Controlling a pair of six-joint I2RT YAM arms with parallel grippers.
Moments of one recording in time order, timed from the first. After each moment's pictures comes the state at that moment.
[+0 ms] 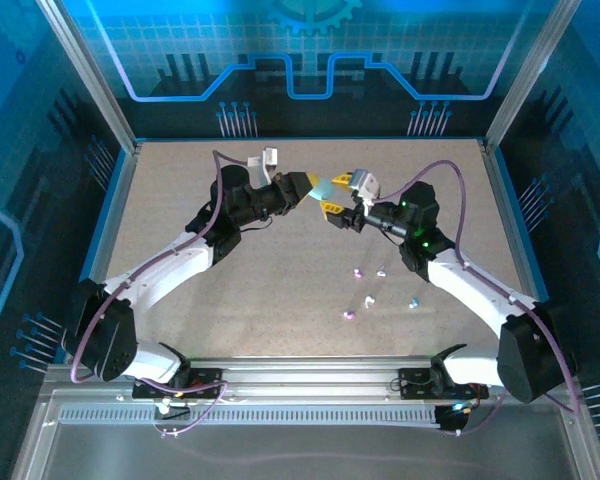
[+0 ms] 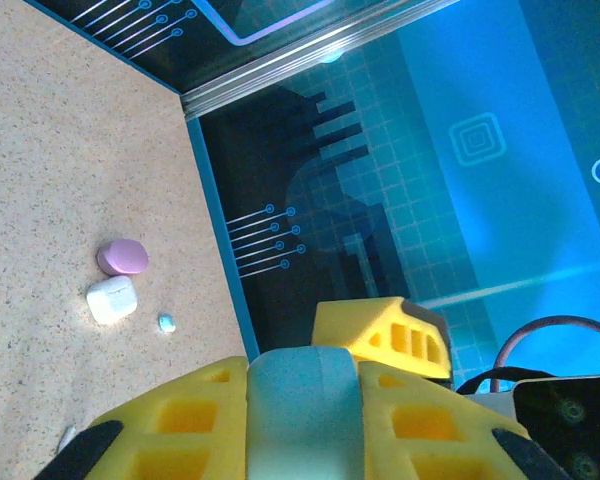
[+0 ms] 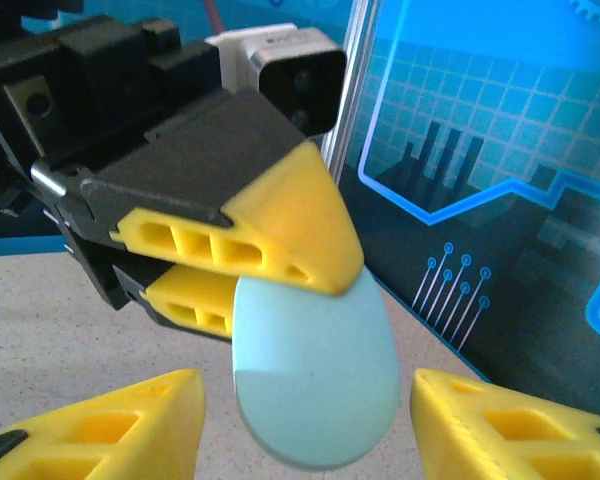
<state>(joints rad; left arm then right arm) -0.49 1.43 1.03 0.31 0.46 -1.13 0.41 1.29 0.83 0.45 -0.62 -0.23</state>
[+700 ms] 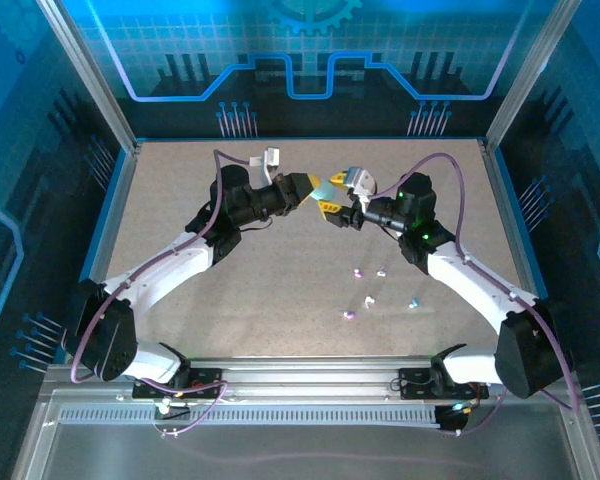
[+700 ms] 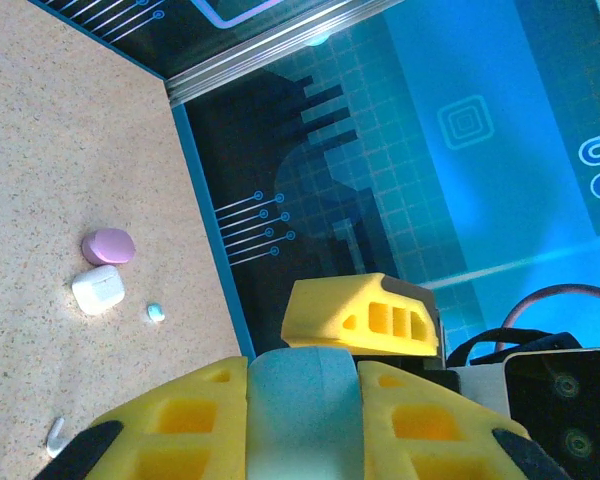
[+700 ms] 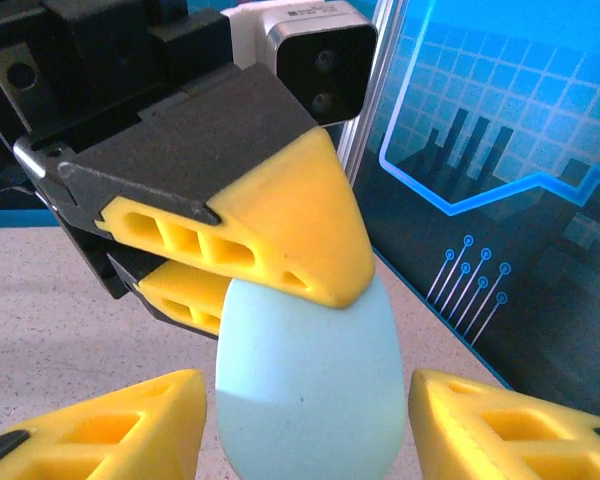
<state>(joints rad) -0.49 1.42 1.03 0.32 0.50 -1.13 0.41 1.31 0.89 0.32 -0.66 -0.30</state>
